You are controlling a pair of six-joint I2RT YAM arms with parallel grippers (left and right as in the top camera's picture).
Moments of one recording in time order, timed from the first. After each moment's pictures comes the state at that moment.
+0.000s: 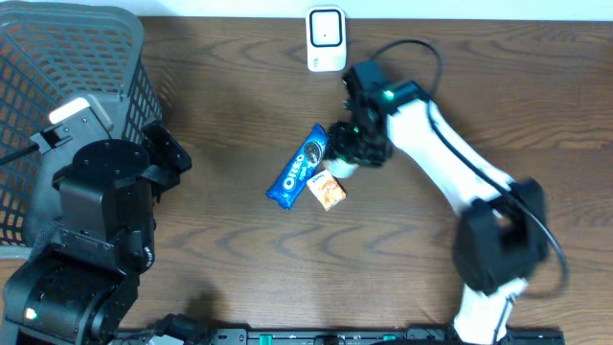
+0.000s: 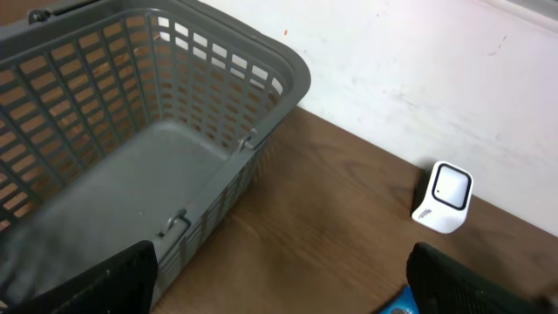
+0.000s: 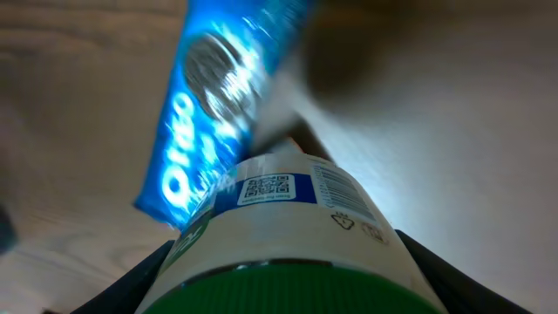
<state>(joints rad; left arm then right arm) -0.34 0.96 1.47 -1.07 -0.56 -0.59 0.45 2.02 1.64 -1.02 -0.31 0.57</state>
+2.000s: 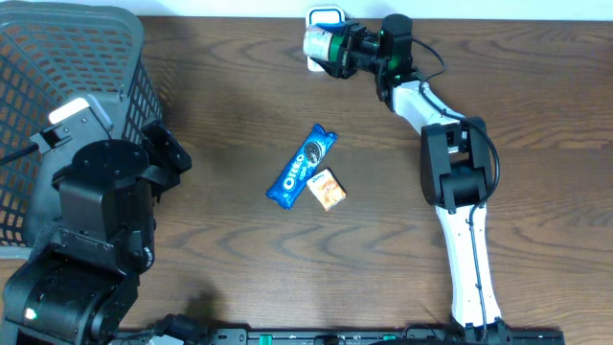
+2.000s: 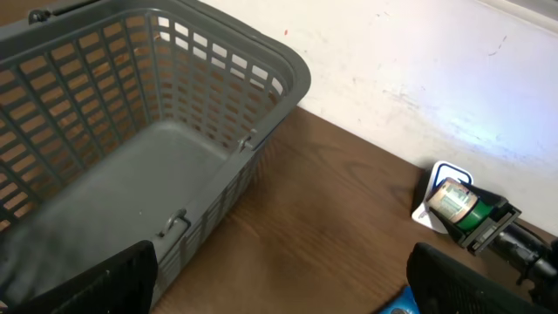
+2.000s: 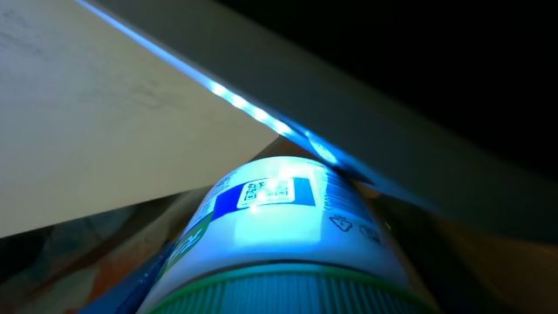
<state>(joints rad) -0.34 0.96 1.47 -1.07 -0.56 -0.59 0.22 2.67 2.04 0.41 -0.87 2.04</state>
